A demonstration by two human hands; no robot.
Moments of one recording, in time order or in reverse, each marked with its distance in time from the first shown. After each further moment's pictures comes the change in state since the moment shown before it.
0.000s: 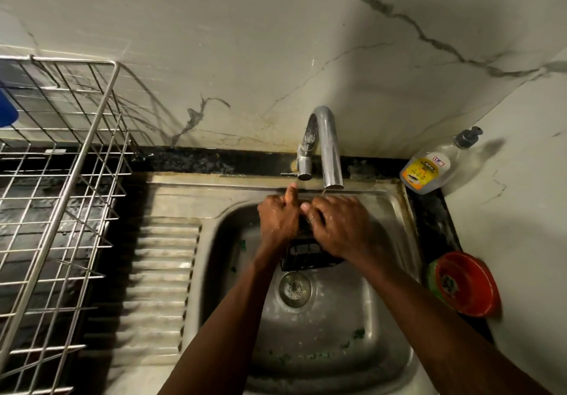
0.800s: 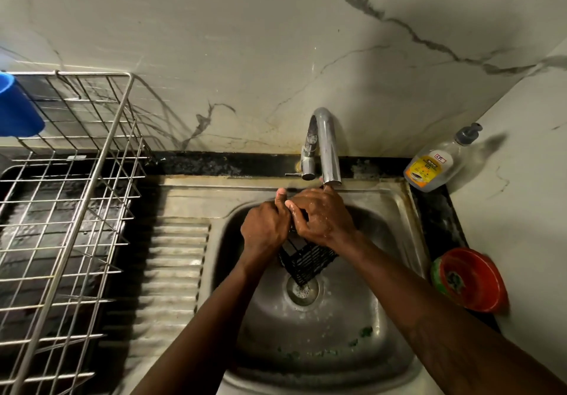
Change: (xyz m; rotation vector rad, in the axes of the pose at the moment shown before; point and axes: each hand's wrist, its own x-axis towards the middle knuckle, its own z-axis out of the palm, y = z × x) left_hand -0.013 0.005 -0.035 0.668 0.050 0.137; right_hand 0.027 -0.018 0.025 0.265 0.287 -0.308
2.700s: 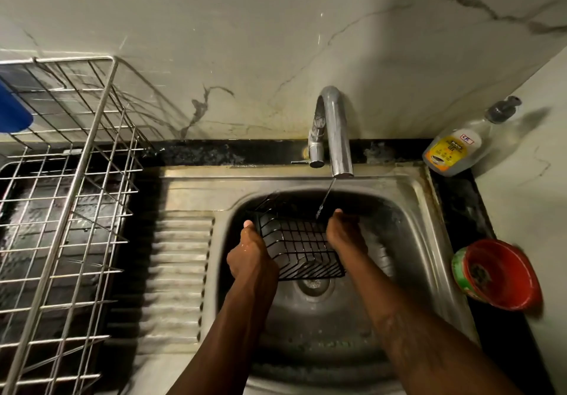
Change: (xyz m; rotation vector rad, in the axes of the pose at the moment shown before) left_hand -0.034 -0.030 0.001 -0.874 0.177 -1.145; right_hand -0.040 0.024 0.072 0.316 -0.374 1.446
